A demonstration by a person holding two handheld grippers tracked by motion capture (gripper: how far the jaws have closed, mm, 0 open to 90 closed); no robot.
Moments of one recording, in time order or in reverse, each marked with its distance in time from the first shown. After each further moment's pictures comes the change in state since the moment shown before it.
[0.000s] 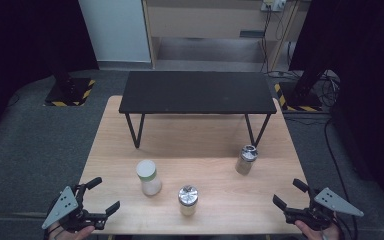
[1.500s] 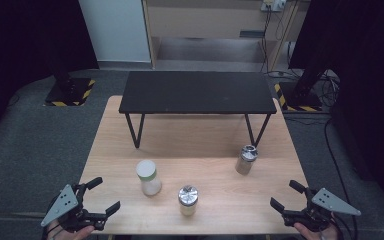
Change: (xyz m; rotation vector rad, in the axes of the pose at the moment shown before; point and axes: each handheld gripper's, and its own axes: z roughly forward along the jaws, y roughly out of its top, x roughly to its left) left arm -0.001 0.020 -0.001 0.035 -0.007 -0.022; right arm -0.001 0.004 0.002 0.019 0.045 -0.011
